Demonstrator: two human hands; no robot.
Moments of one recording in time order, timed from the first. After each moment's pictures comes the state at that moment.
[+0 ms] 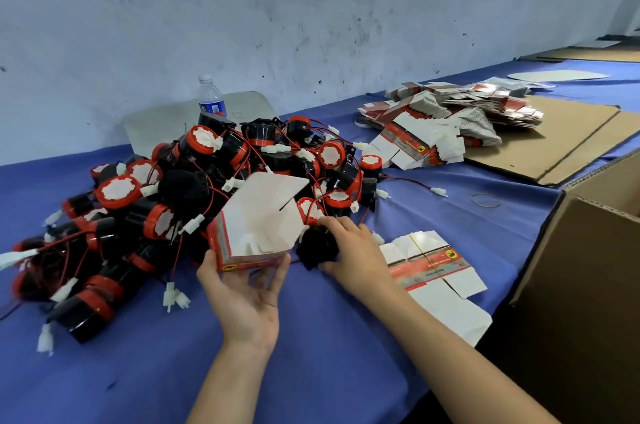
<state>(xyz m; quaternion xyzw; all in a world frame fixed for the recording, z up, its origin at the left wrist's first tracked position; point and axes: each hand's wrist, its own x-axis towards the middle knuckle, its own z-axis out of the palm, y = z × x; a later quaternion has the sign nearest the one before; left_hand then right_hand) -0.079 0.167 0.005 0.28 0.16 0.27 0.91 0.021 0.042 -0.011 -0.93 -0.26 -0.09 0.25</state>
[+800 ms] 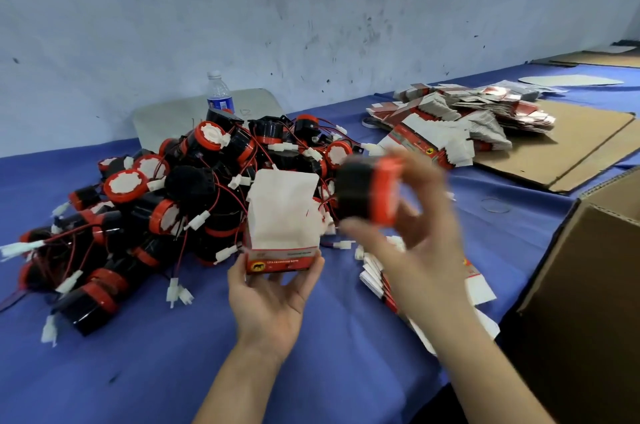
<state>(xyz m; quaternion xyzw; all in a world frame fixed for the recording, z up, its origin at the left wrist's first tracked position) -0.076 0.155 0.001 0.20 0.11 0.16 0.96 -0.058 0.004 0.079 -0.61 -0.33 -0.22 0.69</state>
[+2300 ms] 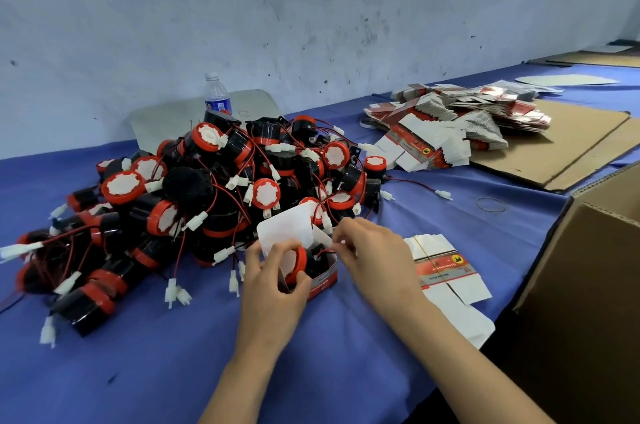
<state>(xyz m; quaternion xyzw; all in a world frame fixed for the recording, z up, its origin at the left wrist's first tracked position) -0.077 0.162 -0.021 0.85 0.08 0.30 0.42 -0.017 0.021 0.030 -0.91 -0.29 -0.18 0.26</state>
